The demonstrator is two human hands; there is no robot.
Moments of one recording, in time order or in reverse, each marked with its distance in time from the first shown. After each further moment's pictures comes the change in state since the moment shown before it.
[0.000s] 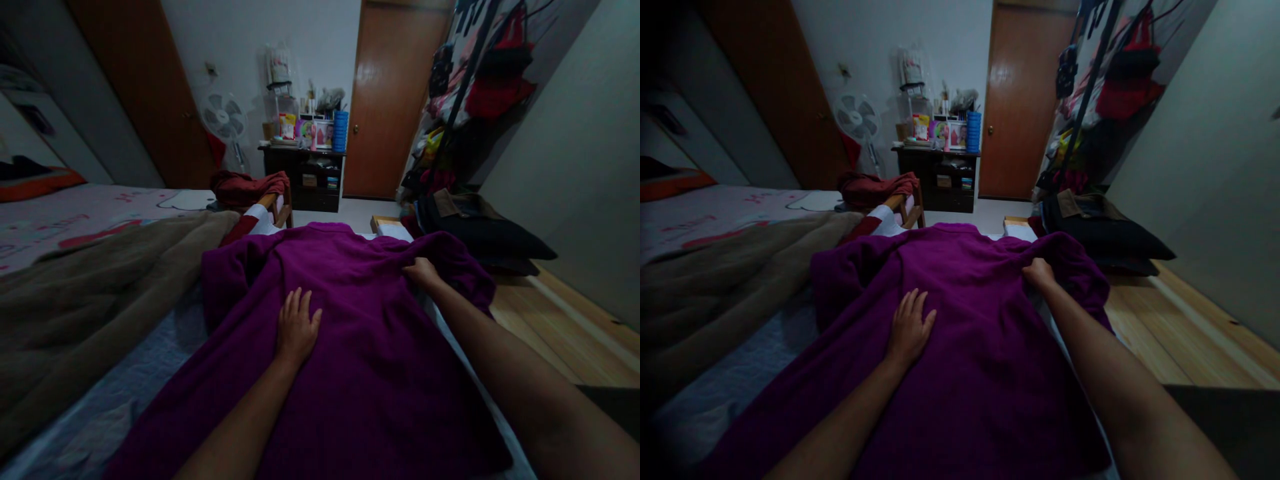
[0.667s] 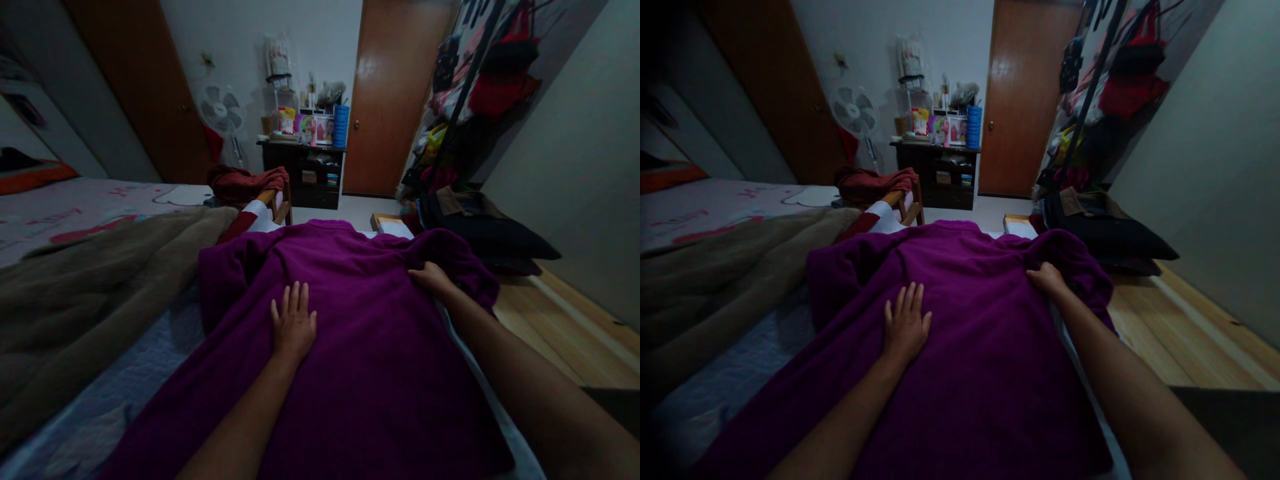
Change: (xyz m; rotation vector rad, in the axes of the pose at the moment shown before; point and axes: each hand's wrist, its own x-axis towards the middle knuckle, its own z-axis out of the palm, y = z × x) left_hand 0.001 0.003 -0.006 0.213 -0.068 -0.003; right_hand -0.015 0.015 -0.001 -0.161 -0.069 0.015
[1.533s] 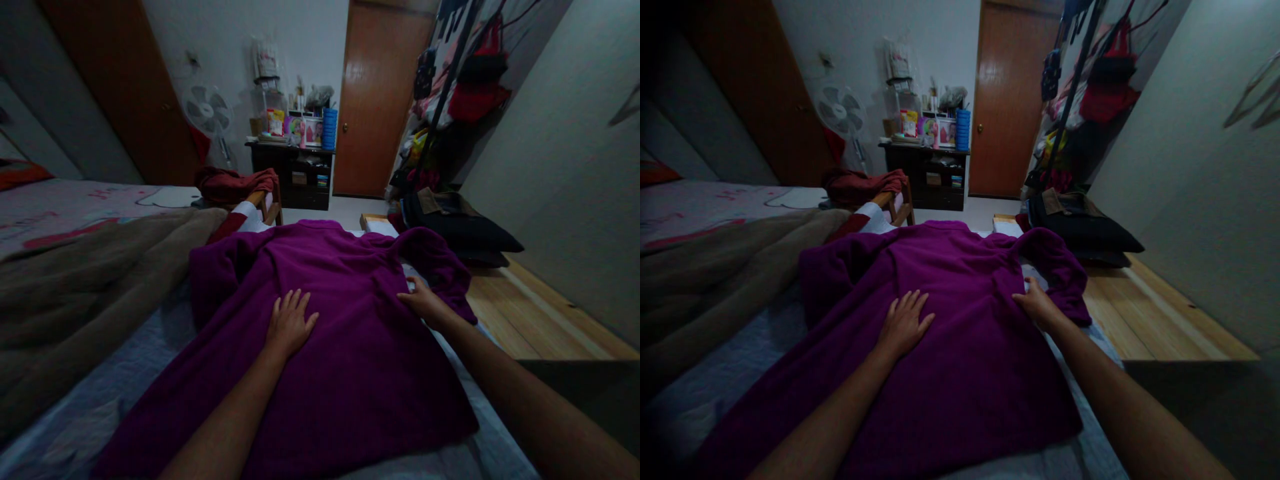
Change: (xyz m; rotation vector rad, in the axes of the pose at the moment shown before) left_hand -0.002 -0.002 0.003 -0.044 -0.156 0.182; right_hand -0.099 0.011 -0.004 0.385 -0.070 -0.049
